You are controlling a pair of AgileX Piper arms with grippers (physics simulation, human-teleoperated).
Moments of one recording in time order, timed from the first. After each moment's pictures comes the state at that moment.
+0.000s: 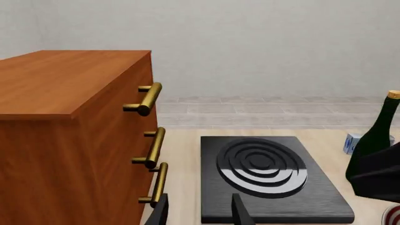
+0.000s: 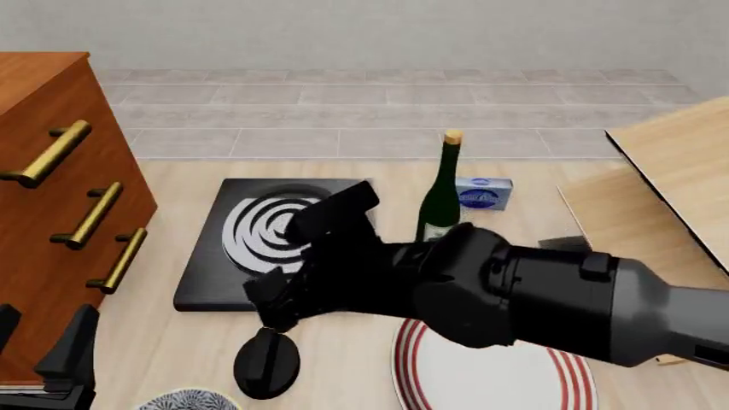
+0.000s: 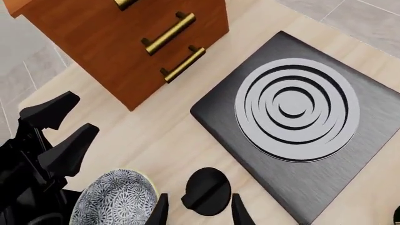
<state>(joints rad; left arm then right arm) 0.00 0.01 0.00 0.00 0.00 1.02 1.54 -1.07 0.18 0.27</state>
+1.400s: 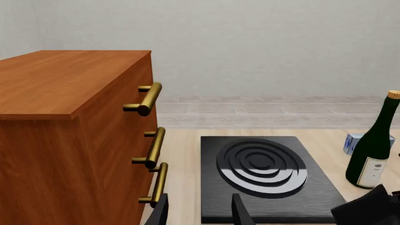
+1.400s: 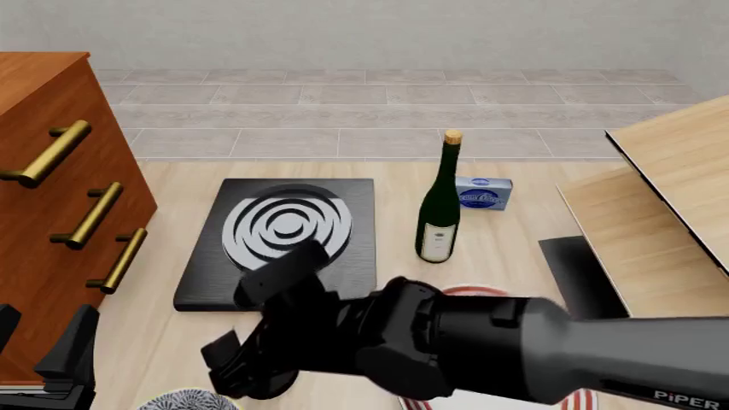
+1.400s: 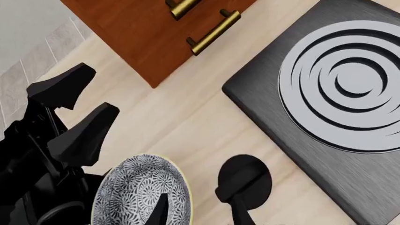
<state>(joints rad) 0.00 0.01 0.00 0.00 0.00 1.14 1.67 -1.08 0.13 0.37</state>
